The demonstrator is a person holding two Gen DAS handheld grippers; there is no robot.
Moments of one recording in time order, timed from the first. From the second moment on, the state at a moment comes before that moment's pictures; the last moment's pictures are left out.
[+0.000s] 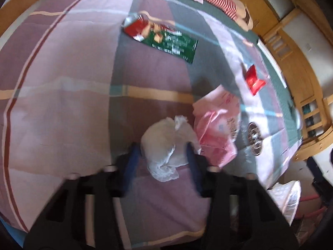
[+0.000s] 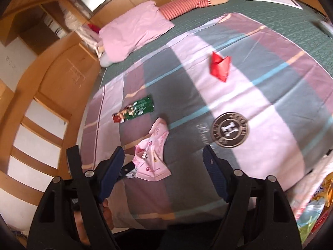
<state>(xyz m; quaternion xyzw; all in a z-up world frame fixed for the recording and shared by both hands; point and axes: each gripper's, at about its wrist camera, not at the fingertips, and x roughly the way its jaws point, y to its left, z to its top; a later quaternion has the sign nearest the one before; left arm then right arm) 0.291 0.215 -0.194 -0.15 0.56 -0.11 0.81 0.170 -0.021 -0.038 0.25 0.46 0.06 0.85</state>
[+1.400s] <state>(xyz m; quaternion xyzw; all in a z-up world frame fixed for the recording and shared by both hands) 0.237 0.267 -0.119 -0.13 0.45 0.00 0.88 0.250 0.067 -0.116 0.10 0.51 0.04 0.85</state>
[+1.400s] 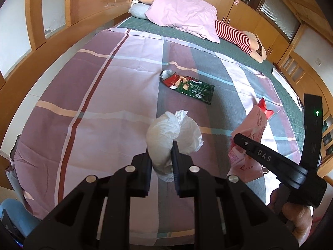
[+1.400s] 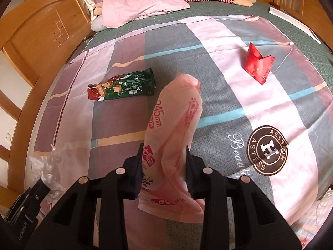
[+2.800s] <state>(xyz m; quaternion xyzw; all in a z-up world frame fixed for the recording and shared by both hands) 0.239 0.267 -0.125 -0.12 0.46 -0.02 0.88 0.250 0.058 -0.122 0.13 0.53 0.04 0.84</state>
